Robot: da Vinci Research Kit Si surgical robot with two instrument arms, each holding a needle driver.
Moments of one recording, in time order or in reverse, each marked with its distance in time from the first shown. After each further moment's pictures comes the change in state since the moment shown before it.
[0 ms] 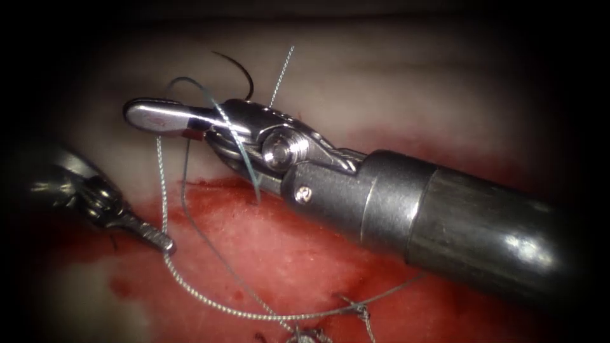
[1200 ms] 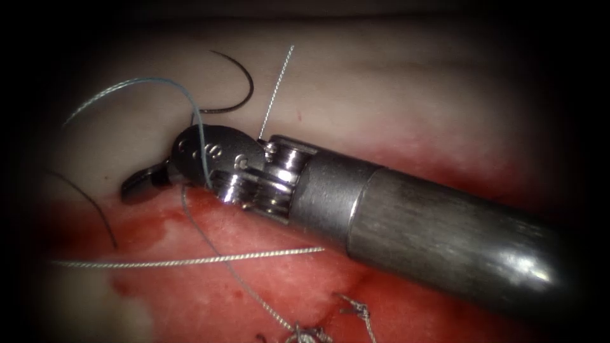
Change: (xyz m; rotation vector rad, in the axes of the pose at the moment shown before) right arm 0.005 -0.003 0.001 -0.174 0.964 -0.533; left arm -0.005 0.013 -0.009 0.888 -0.356 0.870
